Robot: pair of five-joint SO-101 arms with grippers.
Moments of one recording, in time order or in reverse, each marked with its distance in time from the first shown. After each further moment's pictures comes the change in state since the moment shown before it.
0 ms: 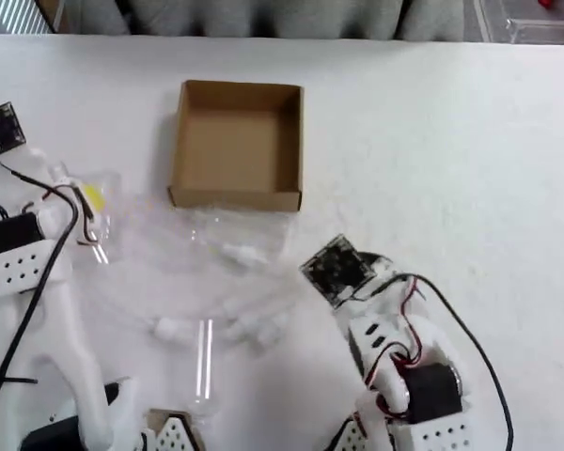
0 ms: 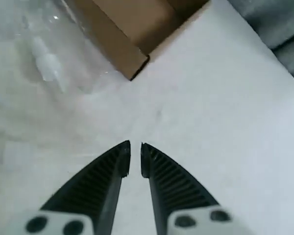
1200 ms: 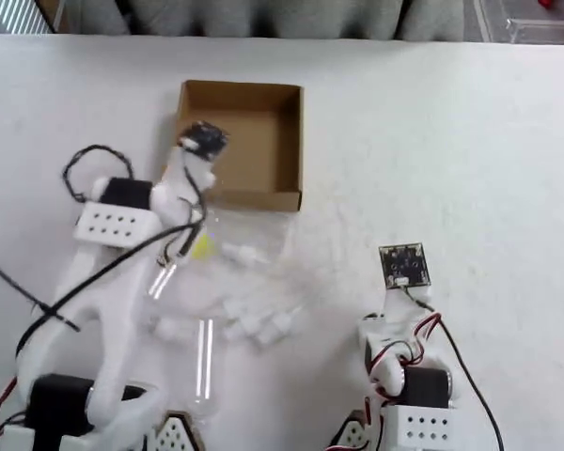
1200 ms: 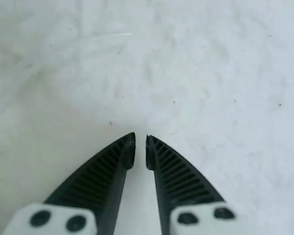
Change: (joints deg) left arm 27.8 12.2 -7.6 17.0 -27.3; right arm 19.3 -17.1 28.9 8.7 -25.1
